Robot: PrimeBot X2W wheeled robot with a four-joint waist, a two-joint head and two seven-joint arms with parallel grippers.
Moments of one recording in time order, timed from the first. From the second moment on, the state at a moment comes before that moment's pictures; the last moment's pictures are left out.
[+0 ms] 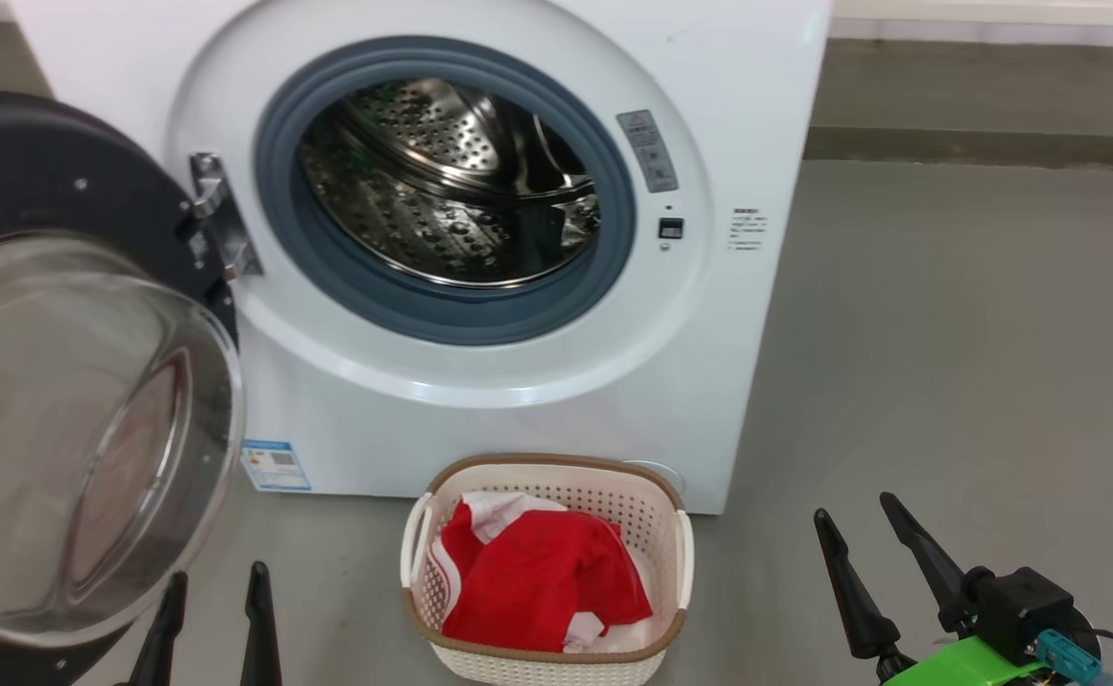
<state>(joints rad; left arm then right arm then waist) 0.14 0.10 -0.01 0.00 -0.31 0.06 -0.23 0.04 -0.09 0.11 0.22 0.32 0.12 -0.26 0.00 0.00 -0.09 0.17</state>
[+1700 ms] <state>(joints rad) 0.06 0.18 0.08 -0.12 -0.28 0.22 -0.17 0.04 -0.06 0.15 0.24 0.32 0.12 -0.26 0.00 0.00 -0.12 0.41</state>
